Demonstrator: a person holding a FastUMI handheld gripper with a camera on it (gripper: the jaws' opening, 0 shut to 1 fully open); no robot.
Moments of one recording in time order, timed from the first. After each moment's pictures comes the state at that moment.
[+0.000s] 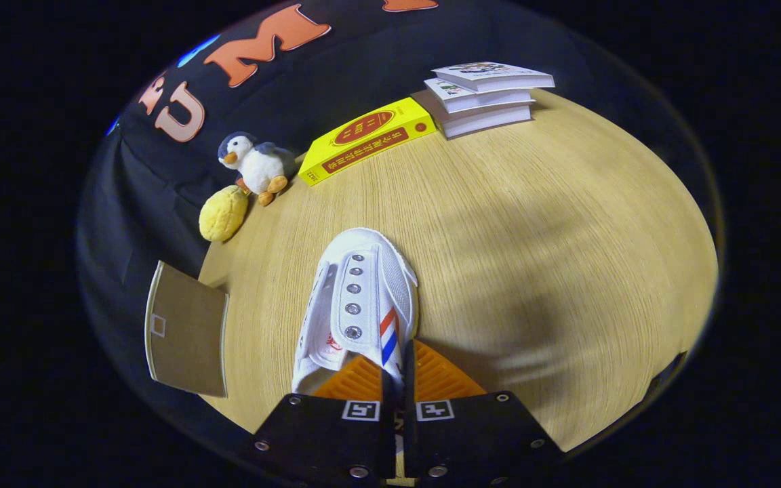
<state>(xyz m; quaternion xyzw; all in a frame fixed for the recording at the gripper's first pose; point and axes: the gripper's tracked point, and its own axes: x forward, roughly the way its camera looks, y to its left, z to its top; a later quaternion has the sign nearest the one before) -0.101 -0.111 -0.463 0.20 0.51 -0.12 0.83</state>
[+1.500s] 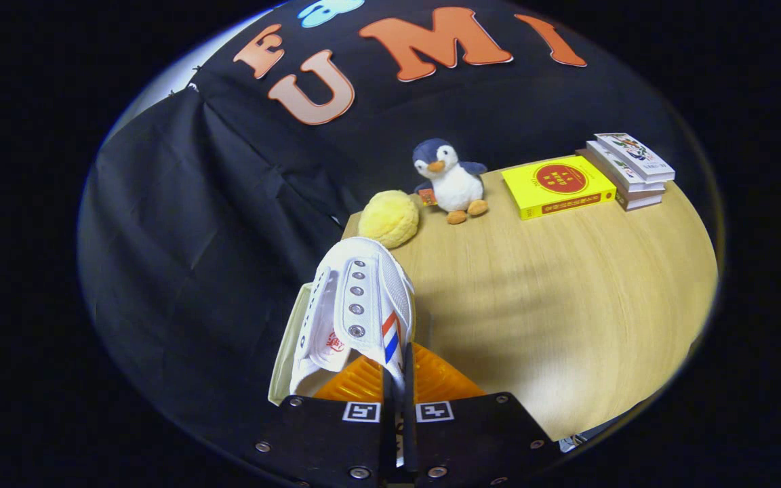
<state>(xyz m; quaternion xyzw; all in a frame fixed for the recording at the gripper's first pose) 0.004 0.229 -0.309 0.18 0.46 0.02 0.87</state>
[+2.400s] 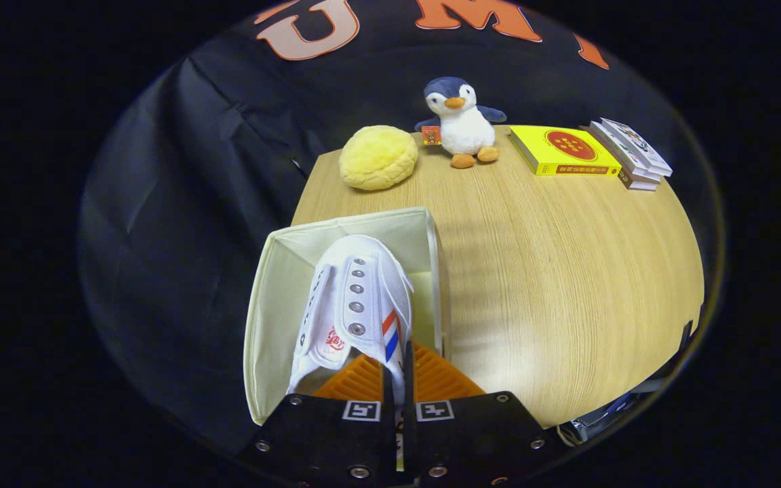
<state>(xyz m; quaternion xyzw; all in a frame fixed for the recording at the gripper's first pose) 0.000 0.311 -0.379 0.10 0.57 -0.08 0.81</state>
